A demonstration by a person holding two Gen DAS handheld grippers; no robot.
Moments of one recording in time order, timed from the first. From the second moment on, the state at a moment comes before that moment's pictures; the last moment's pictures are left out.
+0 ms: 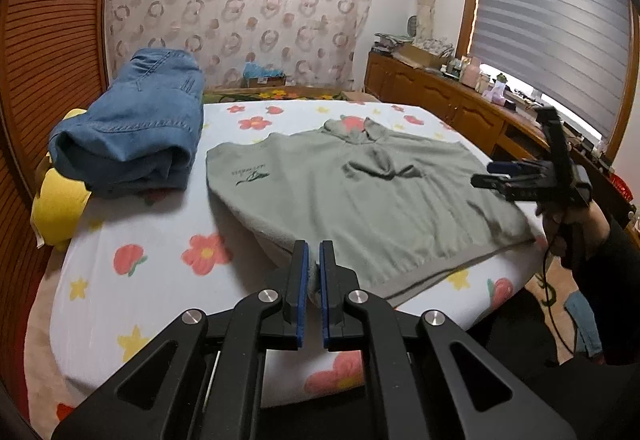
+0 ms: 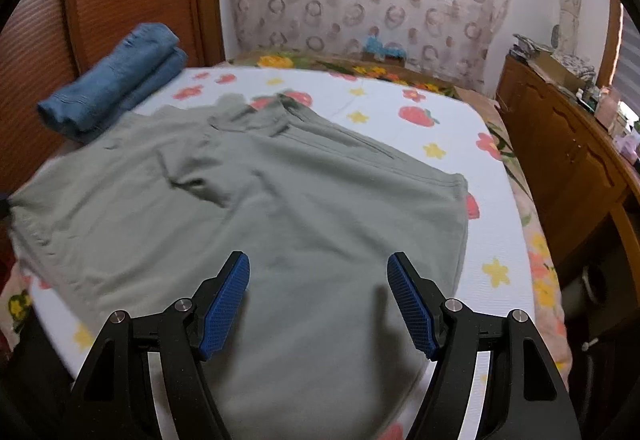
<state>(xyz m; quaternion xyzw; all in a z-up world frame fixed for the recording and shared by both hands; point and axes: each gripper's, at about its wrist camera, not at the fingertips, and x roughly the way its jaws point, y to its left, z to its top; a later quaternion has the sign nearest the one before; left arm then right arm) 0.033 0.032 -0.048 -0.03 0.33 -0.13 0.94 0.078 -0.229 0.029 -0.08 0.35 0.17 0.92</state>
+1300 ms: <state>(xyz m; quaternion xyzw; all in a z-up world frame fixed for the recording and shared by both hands) 0.101 -0.093 0.001 0.04 0.31 -0.21 0.93 0.030 -0.247 0.028 -0.04 0.33 0.20 0.92</state>
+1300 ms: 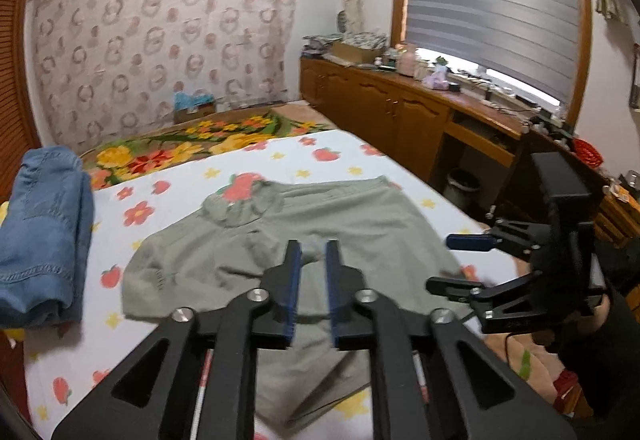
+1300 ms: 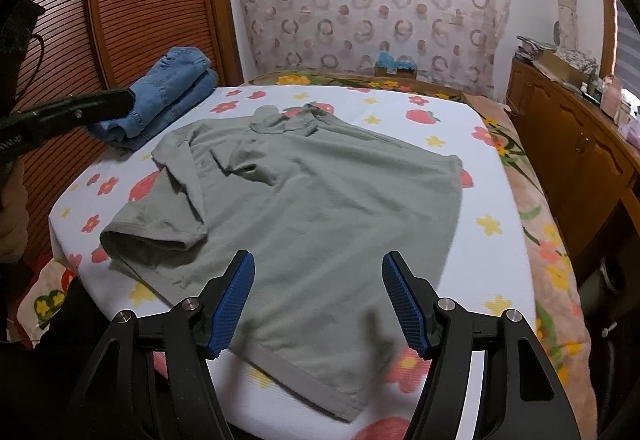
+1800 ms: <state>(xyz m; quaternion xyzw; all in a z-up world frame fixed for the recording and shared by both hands) 0.098 -0.055 -0.034 0.03 0.32 -0.15 0.94 0.031 -0.222 0.026 -0.04 0.32 0.23 0.92</state>
